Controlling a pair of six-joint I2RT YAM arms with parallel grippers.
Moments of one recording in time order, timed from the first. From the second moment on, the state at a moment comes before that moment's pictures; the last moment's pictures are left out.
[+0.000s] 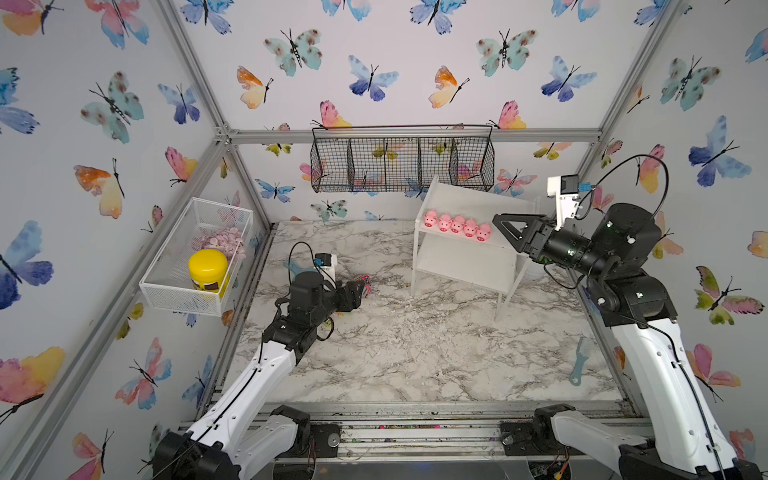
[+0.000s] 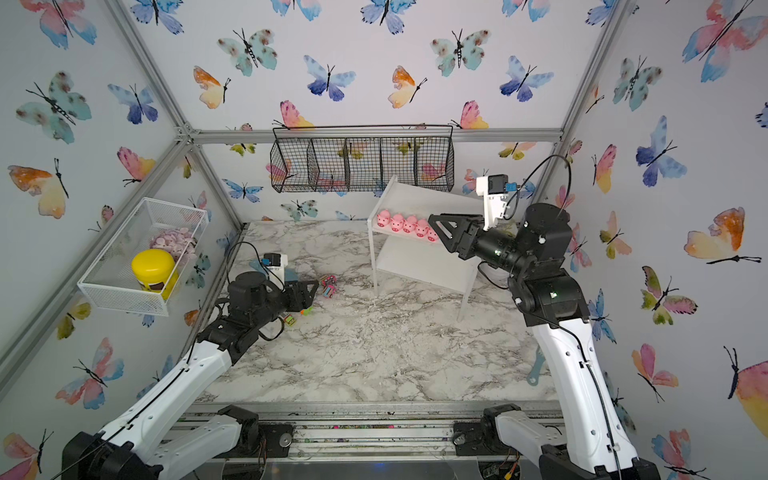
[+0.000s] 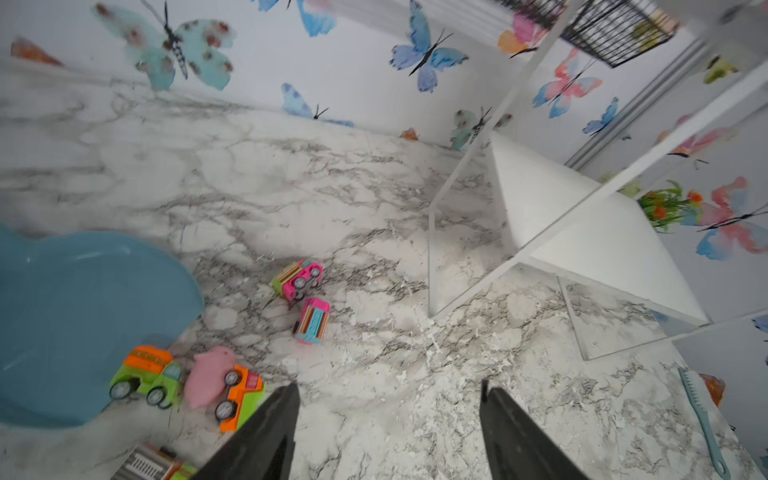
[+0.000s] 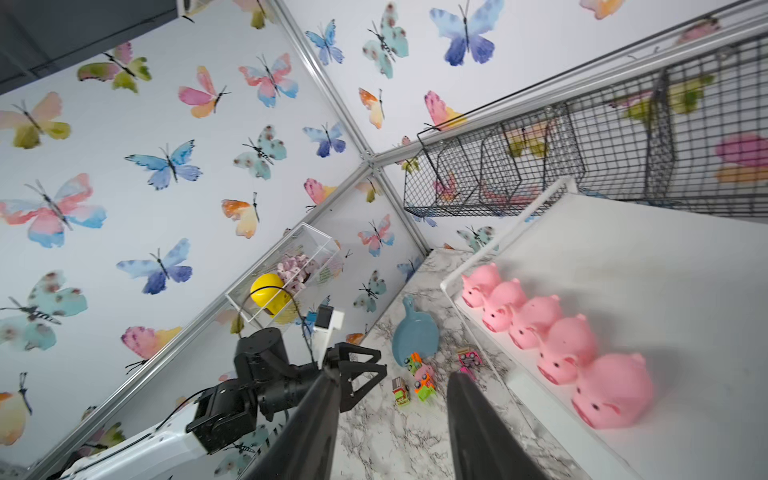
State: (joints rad) left arm -0.30 1.03 0.70 -0.15 0.16 -0.39; right arm 0.23 1.11 1.46 -0.36 -0.73 0.51
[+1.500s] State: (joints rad) left arm -0.15 1.83 1.21 -0.54 0.02 -0.19; right arm 0.40 1.17 1.37 -0.21 -0.82 0.46
